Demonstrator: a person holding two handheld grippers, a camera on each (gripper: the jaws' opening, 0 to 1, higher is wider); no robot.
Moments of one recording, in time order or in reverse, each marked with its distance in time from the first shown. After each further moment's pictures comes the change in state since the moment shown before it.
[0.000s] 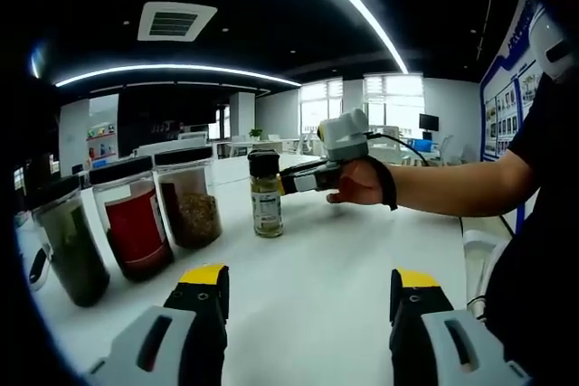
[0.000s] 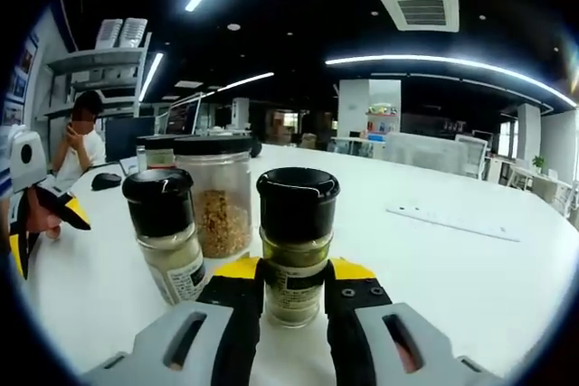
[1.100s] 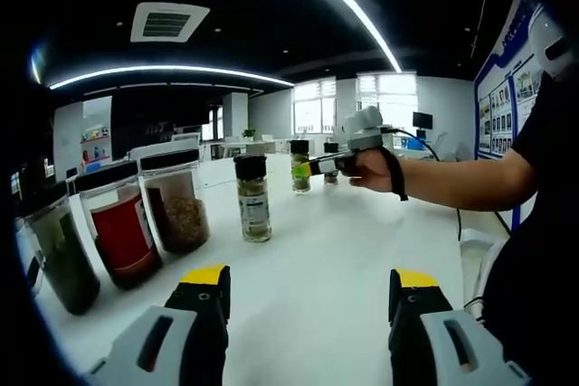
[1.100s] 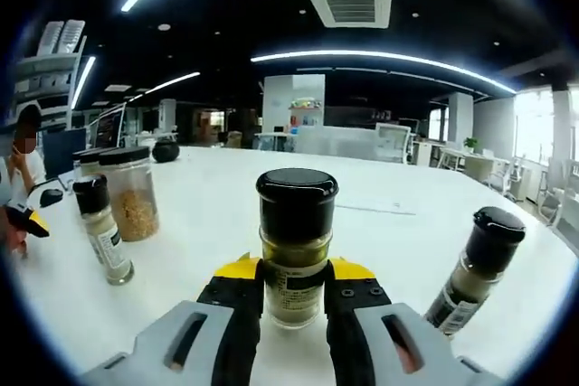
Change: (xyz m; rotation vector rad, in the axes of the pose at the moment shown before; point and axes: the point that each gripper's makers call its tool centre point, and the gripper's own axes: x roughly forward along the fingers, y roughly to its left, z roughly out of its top) left arm 0.011 -0.012 0.002 0.018 0.005 -0.032; right arm -0.093 -0.117 -0.018 0.096 0.032 -0.400
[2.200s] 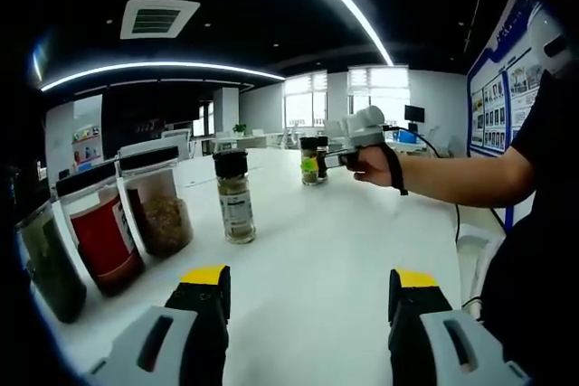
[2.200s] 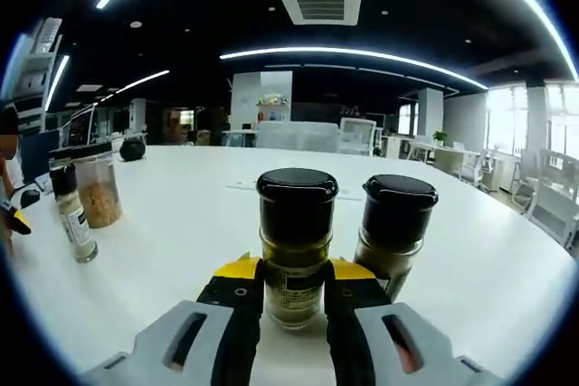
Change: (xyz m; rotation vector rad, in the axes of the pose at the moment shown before) left arm 0.016 -0.013 0.002 0.016 0.026 -0.044; right arm -0.021 -0.052 -0.018 0.030 0.008 -0.123
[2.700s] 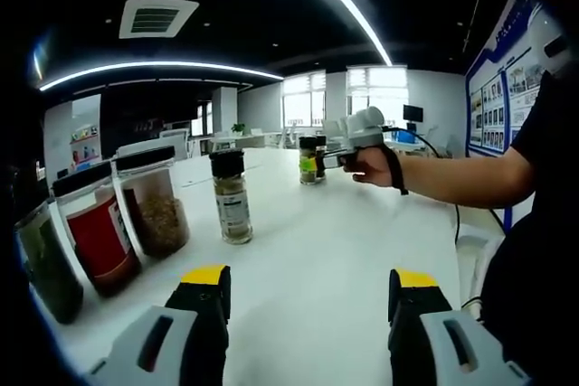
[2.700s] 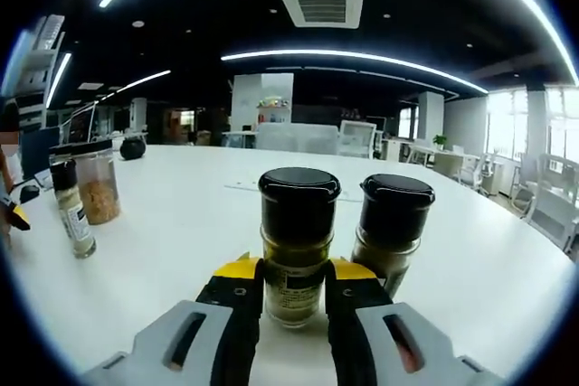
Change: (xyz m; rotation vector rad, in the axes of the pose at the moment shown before) left arm 0.002 -0.003 -0.002 0.002 0.008 -0.010; right arm -0.002 -0.001 -0.001 -0.012 -0.002 0.000
